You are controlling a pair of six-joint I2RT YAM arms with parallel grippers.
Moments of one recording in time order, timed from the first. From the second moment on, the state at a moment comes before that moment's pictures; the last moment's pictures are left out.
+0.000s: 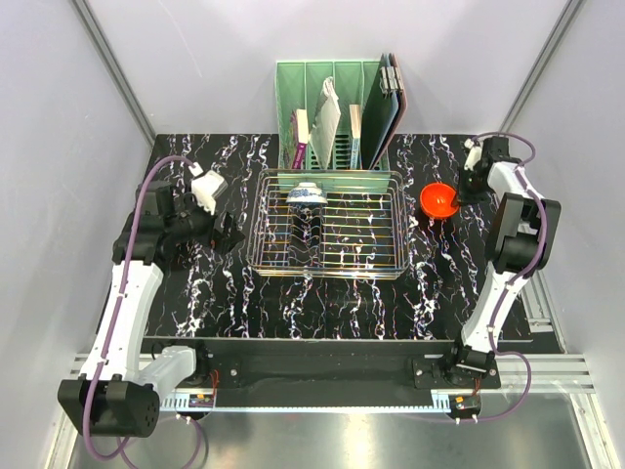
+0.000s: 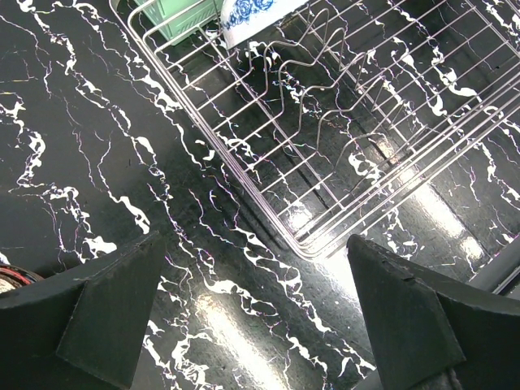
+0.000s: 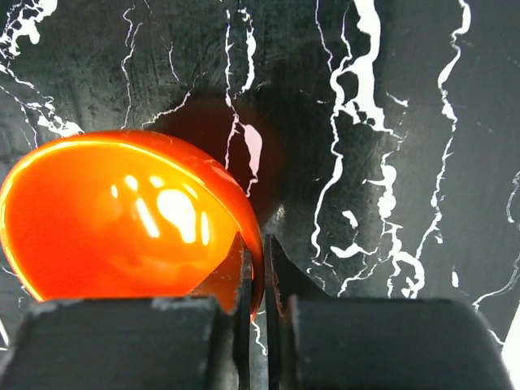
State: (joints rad) left arm -0.02 1.00 1.02 -0.68 0.59 0.35; right arm -0.22 2.11 1.65 -0.64 -0.21 -0.13
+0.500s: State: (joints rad) left arm -0.19 1.15 1.13 -0.67 0.48 0.31; right arm -0.18 1.68 1.64 -0.76 -0.26 -0.10
